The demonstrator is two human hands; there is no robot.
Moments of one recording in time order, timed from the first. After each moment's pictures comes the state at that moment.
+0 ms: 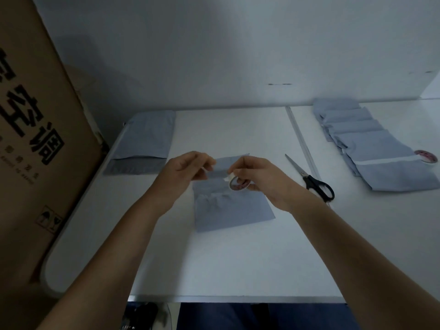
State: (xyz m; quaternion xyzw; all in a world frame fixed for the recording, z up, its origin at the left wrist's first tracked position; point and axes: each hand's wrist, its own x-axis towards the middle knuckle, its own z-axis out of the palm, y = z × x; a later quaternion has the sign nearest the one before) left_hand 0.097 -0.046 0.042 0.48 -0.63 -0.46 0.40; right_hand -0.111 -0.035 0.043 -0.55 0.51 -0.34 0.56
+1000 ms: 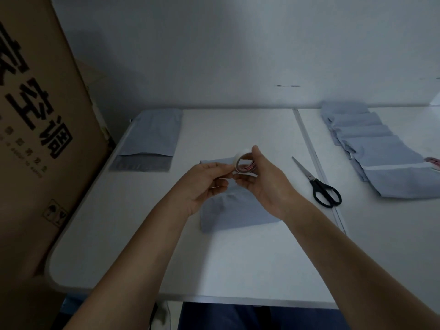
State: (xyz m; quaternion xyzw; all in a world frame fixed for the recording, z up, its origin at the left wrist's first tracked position) left_hand 0.067 -0.044 0.042 0.51 -0.40 -0.67 0.37; right_hand -0.089 -0.036 0.032 -0.33 0.43 -0.51 0.67
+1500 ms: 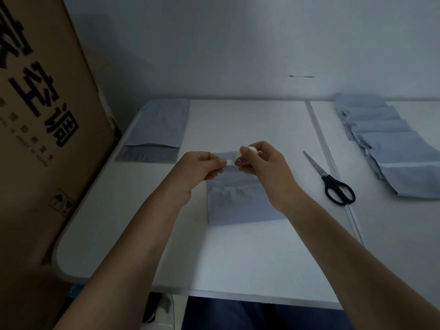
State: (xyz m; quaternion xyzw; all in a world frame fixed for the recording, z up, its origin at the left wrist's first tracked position) left_hand 0.095 -0.052 0.039 0.58 -0.51 -0.52 0.37; right_hand -0.072 -0.043 0.028 -0.47 0.51 -0.51 0.52
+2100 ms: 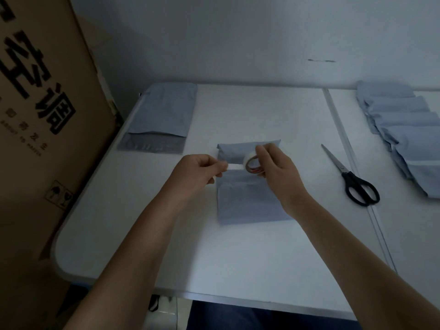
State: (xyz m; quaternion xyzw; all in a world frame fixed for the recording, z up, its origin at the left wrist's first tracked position) left_hand 0.120 -0.049 0.010 0.64 -0.55 -0.44 0.32; right_hand -0.068 -0.053 -0.008 -0.55 0.57 -0.45 0.42
